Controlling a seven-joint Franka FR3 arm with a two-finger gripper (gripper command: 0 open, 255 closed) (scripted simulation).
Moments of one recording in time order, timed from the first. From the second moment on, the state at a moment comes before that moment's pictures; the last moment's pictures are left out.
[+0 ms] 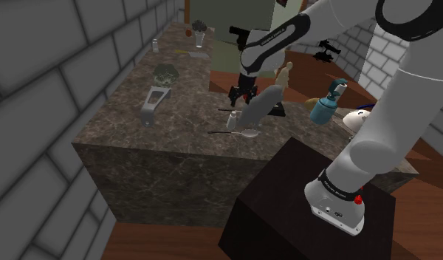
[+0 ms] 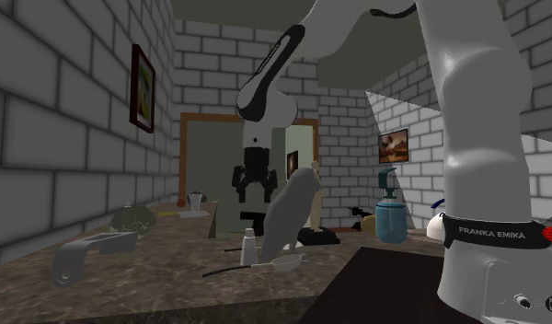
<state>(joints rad) -0.12 0.16 -0.06 -2.26 0.12 2.39 0.05</state>
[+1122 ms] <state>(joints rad) -0.16 0.49 -0.06 -2.07 0.18 2.55 -0.01</state>
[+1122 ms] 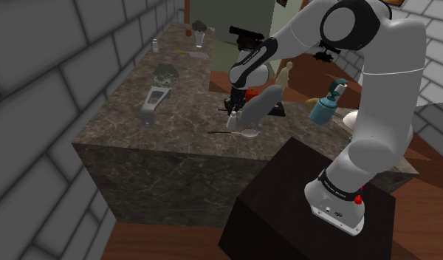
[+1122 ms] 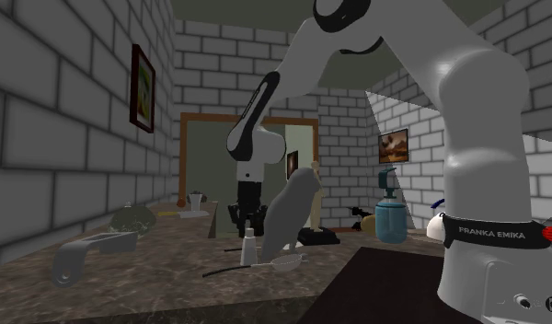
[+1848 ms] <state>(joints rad) -0.16 0.47 -0.06 -2.08 0.18 2.53 0.00</state>
